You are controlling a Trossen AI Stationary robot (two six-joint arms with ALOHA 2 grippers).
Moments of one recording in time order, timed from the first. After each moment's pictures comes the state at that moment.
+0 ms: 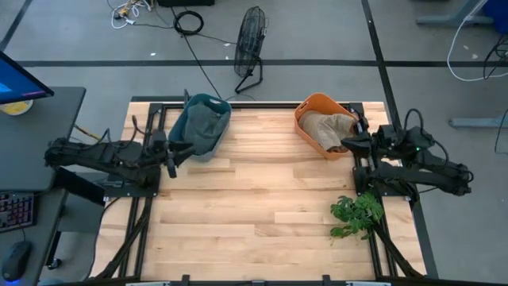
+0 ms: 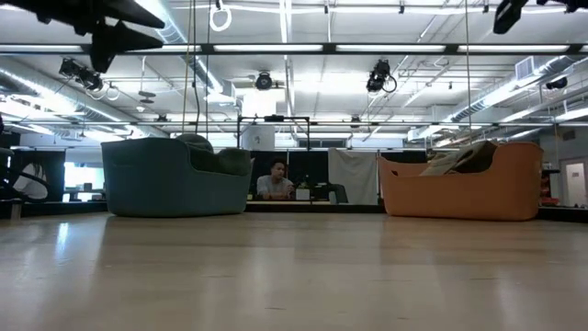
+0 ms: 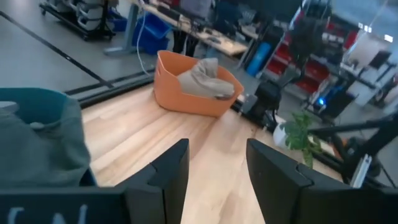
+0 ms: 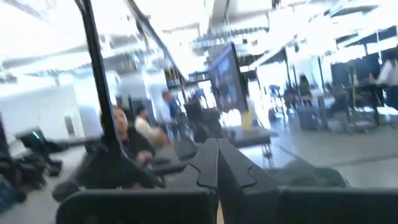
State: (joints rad) left arm -0.19 0.43 0.53 -0.28 -0.55 -0.51; right arm -0.21 0.18 0.46 -0.01 -0.20 0.22
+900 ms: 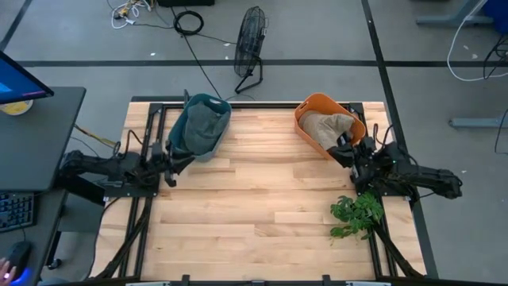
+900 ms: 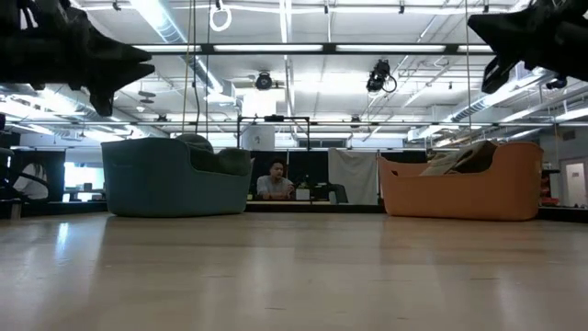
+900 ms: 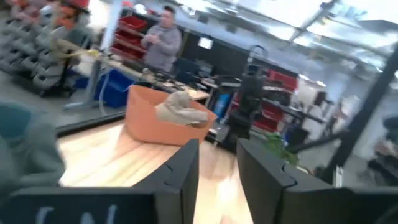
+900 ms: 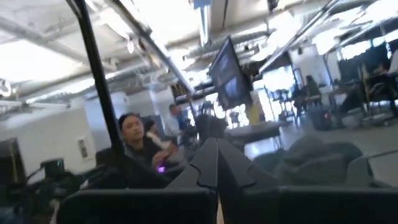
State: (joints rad) left arm -0.18 0.01 0.01 0.16 -0.48 -0.33; right arm -0.21 0.00 0.01 0.38 -0.18 0.35
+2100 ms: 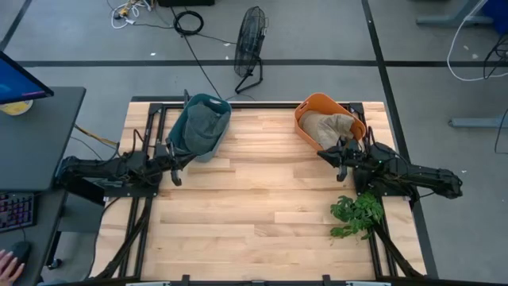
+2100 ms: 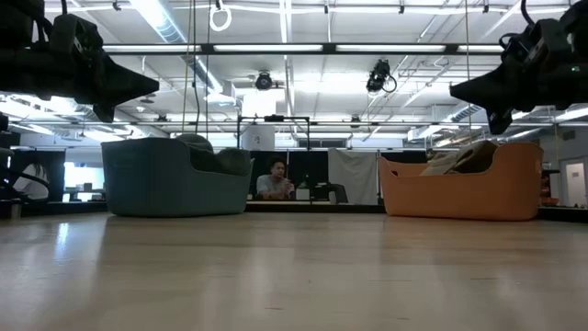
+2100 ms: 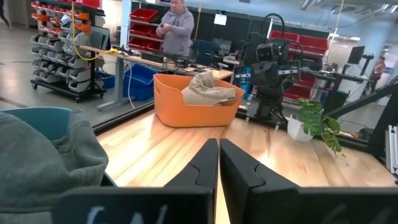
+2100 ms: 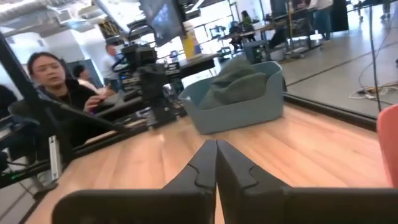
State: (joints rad) left arm -0.05 0.03 0.01 0.06 -0.40 -0.17; right arm -0.21 0.01 0.02 0.00 -0.02 0.31
